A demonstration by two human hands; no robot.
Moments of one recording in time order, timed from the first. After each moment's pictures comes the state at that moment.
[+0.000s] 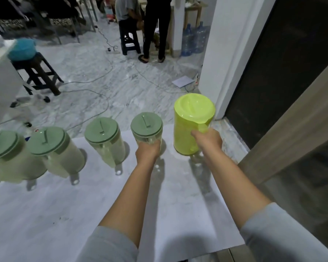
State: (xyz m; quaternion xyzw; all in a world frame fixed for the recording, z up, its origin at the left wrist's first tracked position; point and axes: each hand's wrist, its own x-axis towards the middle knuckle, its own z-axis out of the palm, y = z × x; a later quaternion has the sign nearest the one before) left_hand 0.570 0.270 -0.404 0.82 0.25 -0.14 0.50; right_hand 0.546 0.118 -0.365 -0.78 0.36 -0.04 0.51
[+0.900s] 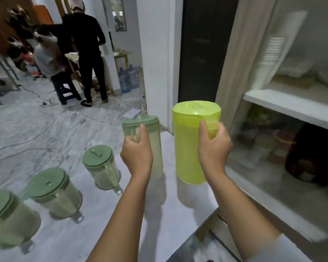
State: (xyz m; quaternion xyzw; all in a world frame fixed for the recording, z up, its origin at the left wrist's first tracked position) left_hand 0.459 0.345 -0.281 0.79 0.01 0.07 0.61; right_hand 0.368 0.239 -0.267 -0.66 0.33 -0.53 0.41
